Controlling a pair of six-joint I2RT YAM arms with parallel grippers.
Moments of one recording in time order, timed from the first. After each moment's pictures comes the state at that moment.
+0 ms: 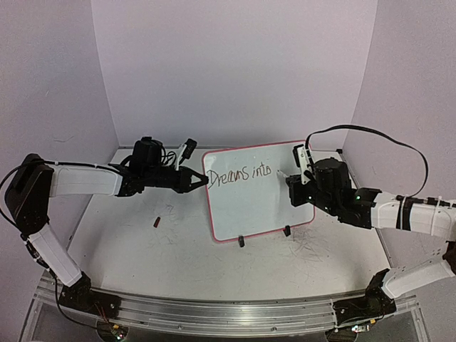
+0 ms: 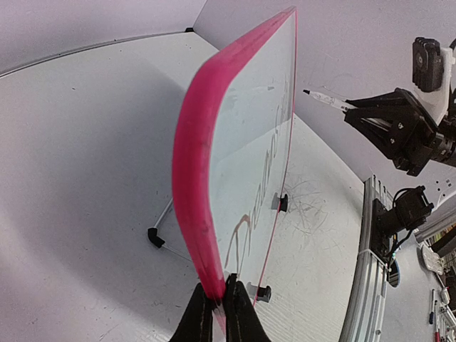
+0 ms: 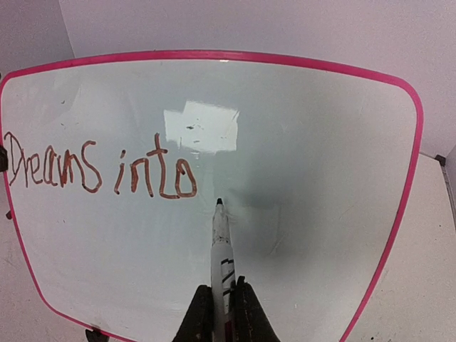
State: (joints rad) left arm -0.61 1.63 0.99 0.21 0.59 -0.26; right arm 0.76 1.26 0.78 0.05 0.34 0.15
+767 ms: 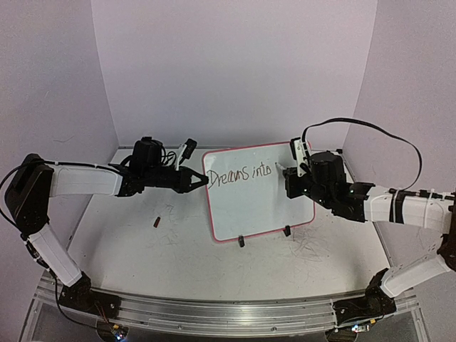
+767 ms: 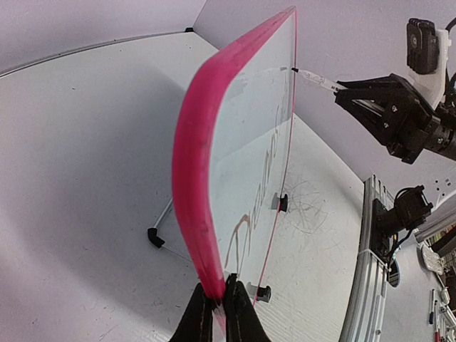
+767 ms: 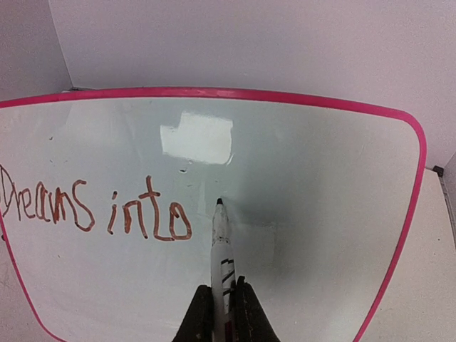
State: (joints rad) left arm -0.61 1.63 1.00 0.21 0.59 -0.26; right arm 0.74 1.33 0.84 0.11 0.35 0.14
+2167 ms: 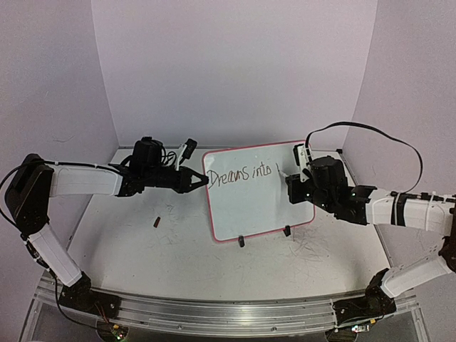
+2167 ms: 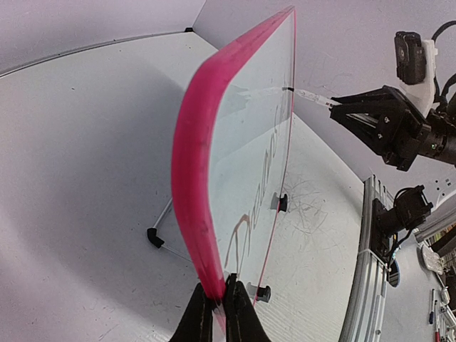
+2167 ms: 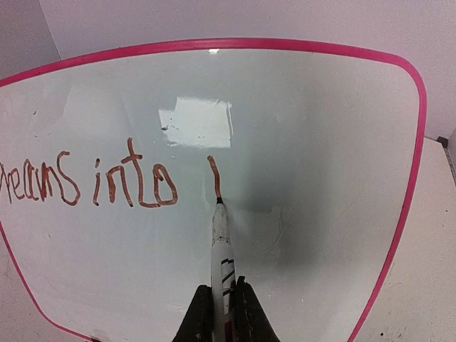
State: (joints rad) left arm -0.61 1.63 1.00 0.21 0.59 -0.26; right arm 0.73 1.31 0.80 0.06 0.34 0.21
